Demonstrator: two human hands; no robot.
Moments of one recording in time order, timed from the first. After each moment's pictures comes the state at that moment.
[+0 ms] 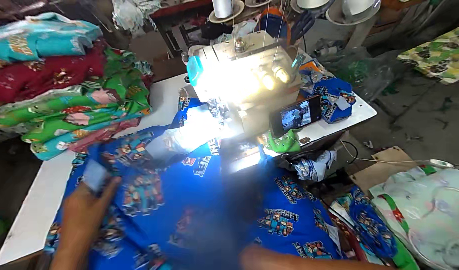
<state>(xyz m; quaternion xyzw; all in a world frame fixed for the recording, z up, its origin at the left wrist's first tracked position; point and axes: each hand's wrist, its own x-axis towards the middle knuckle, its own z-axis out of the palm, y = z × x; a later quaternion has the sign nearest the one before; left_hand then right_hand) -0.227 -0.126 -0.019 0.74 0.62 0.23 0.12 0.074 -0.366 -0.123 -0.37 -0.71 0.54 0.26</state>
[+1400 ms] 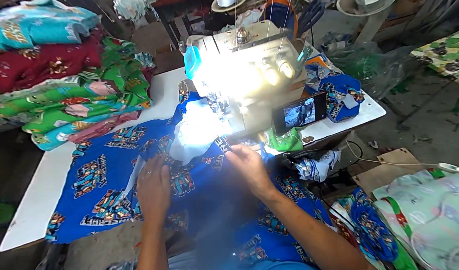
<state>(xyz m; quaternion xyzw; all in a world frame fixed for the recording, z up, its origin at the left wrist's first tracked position) -0.145 -0.135 -0.110 0.79 0.56 0.25 0.02 0.117 -0.214 -0.097 -0.45 -0.34 0.47 0.68</state>
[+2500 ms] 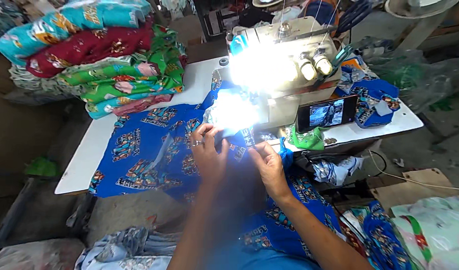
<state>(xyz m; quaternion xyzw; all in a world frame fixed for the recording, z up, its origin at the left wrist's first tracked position) -0.038 -0.160 -0.083 0.76 0.45 0.47 -0.03 0.105 -0.238 -0.094 -0.46 -0.40 0.41 0.68</state>
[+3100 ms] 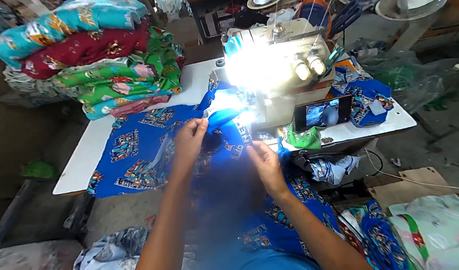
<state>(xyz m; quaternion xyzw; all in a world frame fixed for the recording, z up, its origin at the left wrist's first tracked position) -0.059 -0.142 -0.016 0.68 0.51 0.41 0.32 0.107 -0.235 -0.092 -0.49 -0.40 0.42 0.65</state>
